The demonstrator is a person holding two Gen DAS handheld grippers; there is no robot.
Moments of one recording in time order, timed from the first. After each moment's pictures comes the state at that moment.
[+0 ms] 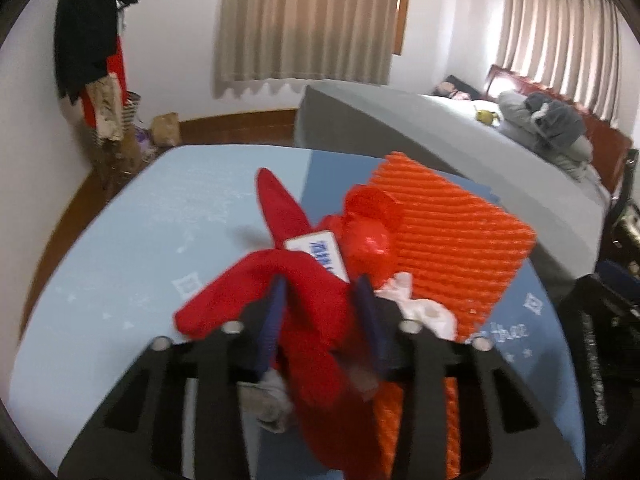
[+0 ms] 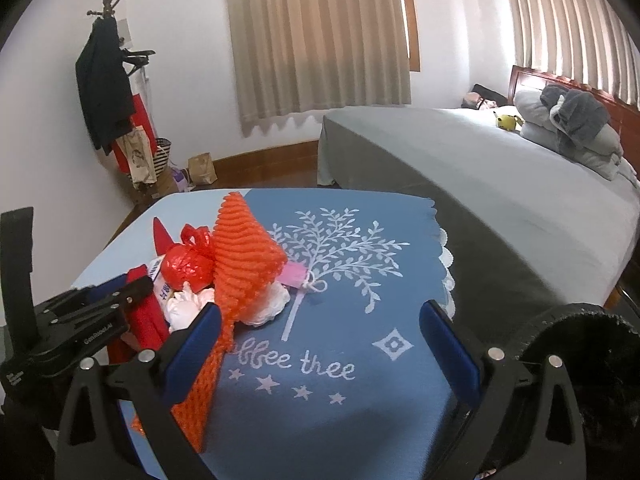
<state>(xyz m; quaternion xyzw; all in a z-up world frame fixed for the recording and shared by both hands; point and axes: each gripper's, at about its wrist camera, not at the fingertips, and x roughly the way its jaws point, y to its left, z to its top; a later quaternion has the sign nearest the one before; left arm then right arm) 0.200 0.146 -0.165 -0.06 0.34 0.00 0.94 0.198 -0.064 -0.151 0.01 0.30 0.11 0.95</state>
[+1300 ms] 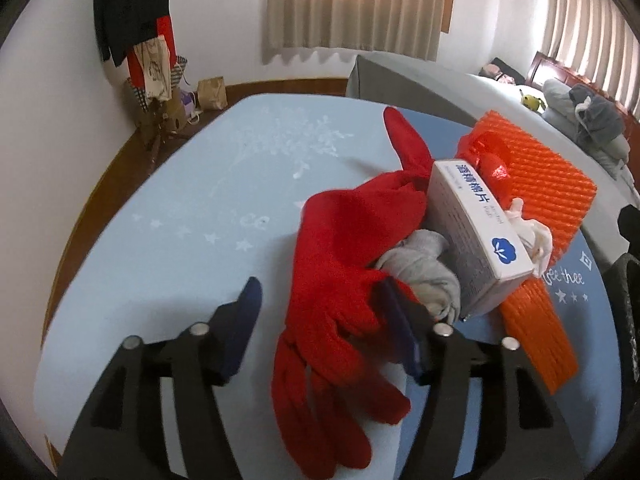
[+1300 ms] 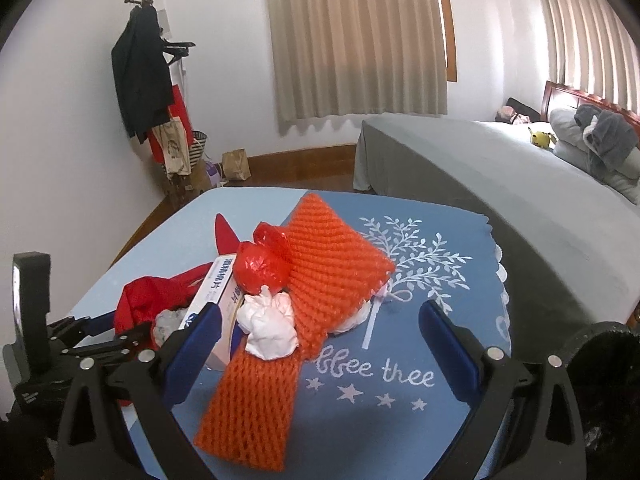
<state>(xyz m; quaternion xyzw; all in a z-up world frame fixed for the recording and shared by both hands) 0.161 0.221 -0.191 -0.06 0.39 0.08 0.91 0.188 -0.006 -0.148 -0.01 0.29 0.16 0.94</state>
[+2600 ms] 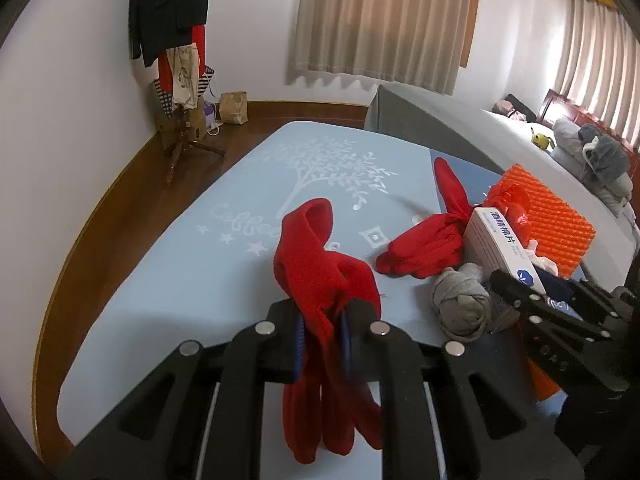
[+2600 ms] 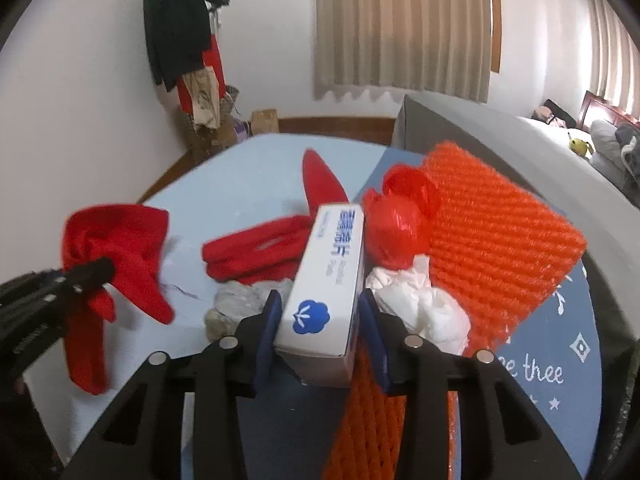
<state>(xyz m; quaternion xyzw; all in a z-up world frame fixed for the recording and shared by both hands) 0.124 0.274 -0.169 -0.10 0.34 0.10 0.93 0.202 0.115 -0.201 -0.07 0.34 0.20 0.92</state>
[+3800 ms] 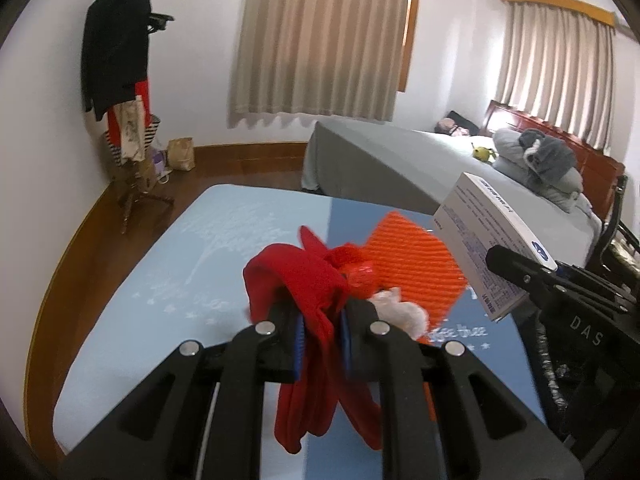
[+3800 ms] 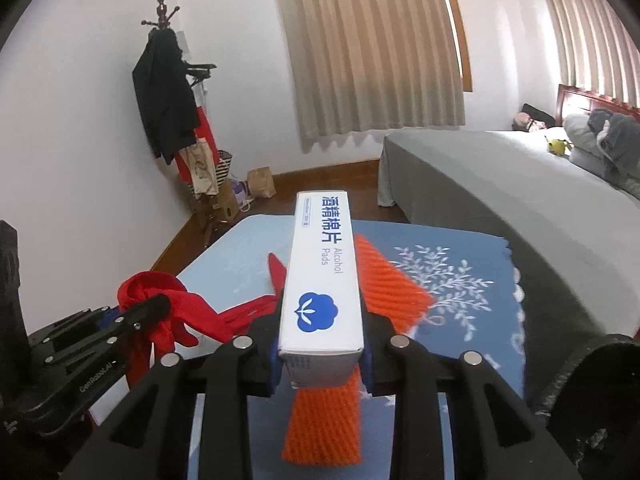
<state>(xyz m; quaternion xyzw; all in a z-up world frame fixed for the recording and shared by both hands) 0.116 0.178 -0.093 -0.07 0.28 0.01 0.96 0.160 0.012 -0.098 0.02 0.27 0.20 0.94</state>
